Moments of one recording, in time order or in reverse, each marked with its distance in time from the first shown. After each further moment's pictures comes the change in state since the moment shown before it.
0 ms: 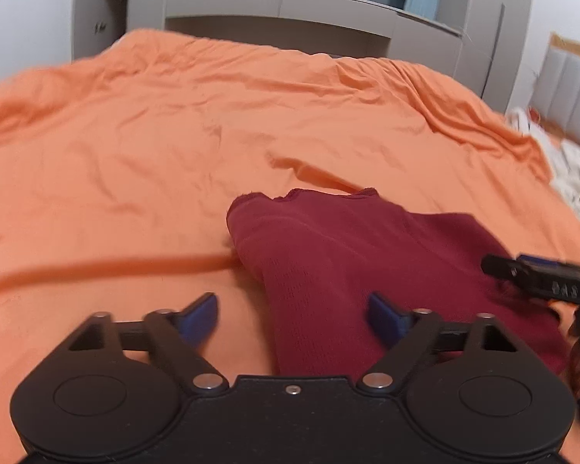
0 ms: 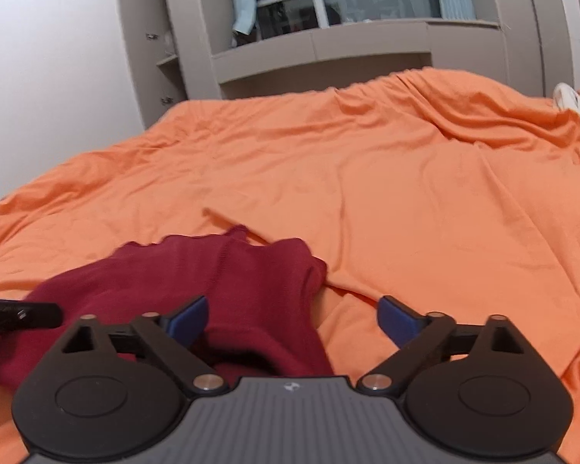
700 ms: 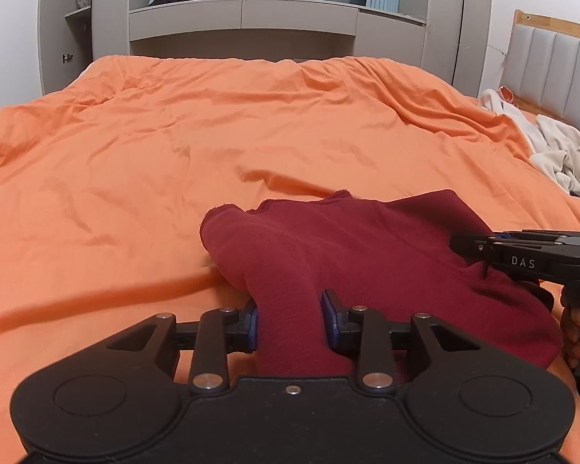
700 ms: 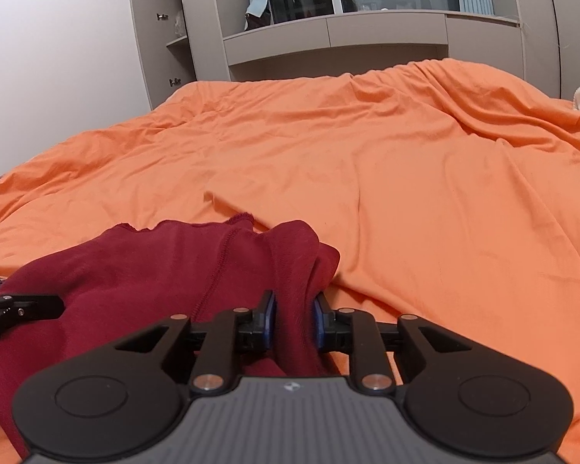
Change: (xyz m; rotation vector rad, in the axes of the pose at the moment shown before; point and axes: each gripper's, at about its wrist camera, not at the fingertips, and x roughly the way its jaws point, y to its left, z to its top) left arm 0.005 -0.017 0.001 0.153 -0.025 -0.021; right arm 0.049 0.004 0.003 -0.033 0.059 -0.004
